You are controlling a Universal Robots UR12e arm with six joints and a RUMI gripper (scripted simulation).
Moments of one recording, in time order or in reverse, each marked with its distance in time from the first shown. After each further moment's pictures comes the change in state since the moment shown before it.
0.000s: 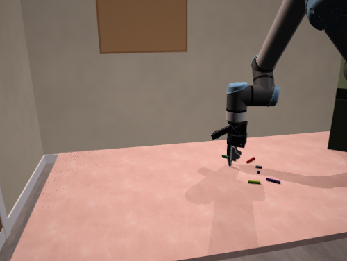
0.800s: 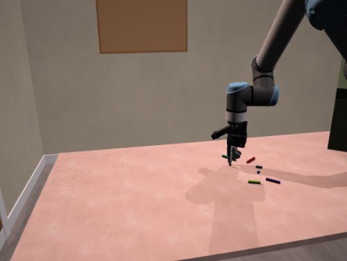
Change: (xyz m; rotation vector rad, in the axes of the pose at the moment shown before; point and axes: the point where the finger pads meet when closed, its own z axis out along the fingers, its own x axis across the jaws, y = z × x) arm 0.000 0.000 0.000 0.000 0.000 0.000
